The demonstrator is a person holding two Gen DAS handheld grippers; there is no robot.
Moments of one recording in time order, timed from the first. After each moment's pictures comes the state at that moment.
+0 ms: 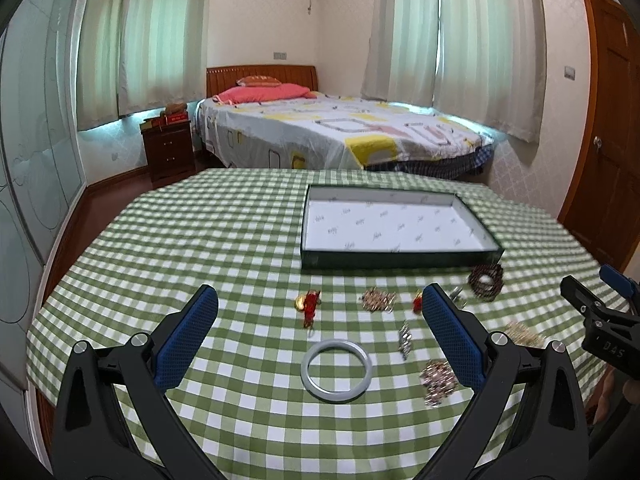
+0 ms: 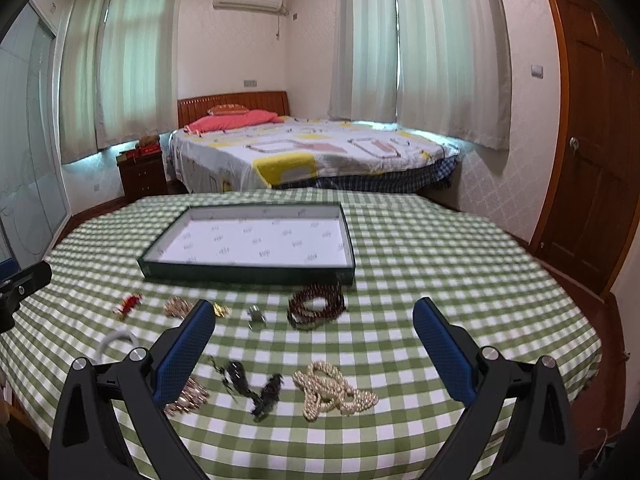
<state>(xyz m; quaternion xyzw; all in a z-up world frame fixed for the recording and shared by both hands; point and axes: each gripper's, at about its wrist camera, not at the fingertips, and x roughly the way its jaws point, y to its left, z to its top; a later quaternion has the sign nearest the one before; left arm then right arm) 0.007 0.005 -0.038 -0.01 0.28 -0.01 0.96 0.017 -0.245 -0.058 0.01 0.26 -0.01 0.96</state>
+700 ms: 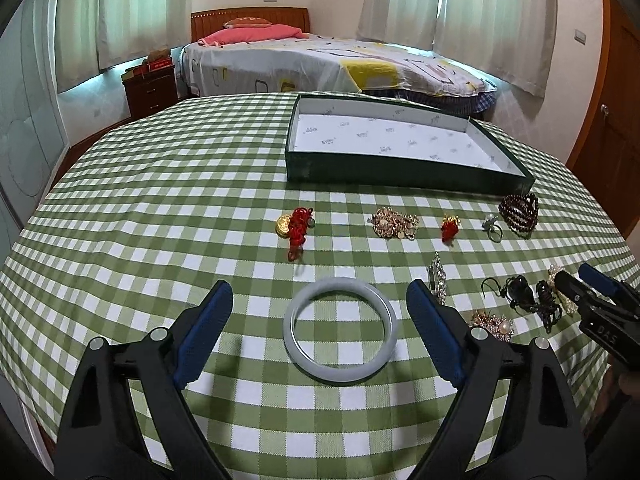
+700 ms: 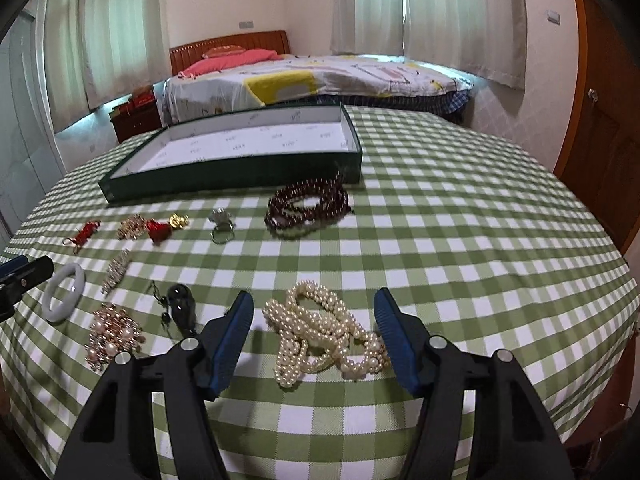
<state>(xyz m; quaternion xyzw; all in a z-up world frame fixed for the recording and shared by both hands) 0.048 0.005 -0.123 -0.02 0.38 -0.03 0.93 0.048 -0.264 -0.149 0.02 0.37 0.01 0.93</state>
